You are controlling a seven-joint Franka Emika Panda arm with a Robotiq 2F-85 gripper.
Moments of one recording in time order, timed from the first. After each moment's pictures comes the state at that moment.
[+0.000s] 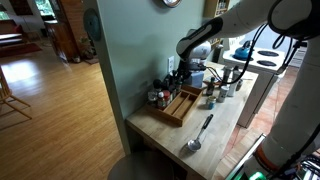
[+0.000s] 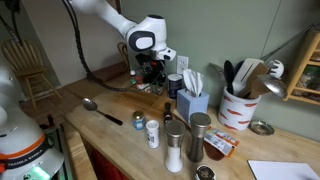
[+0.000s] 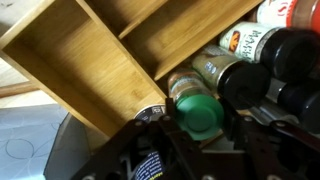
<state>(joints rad) -0.05 0.13 -0.05 -2.13 0.23 2.39 0.02</state>
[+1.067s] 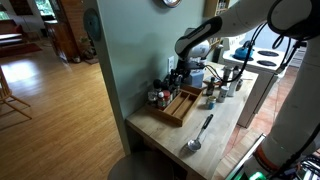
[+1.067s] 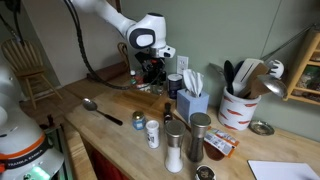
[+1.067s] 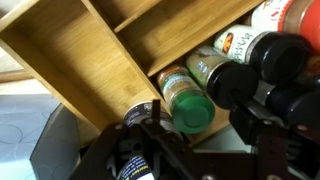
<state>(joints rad) -0.04 0.14 -0.03 -2.10 0.21 2.35 -0.01</state>
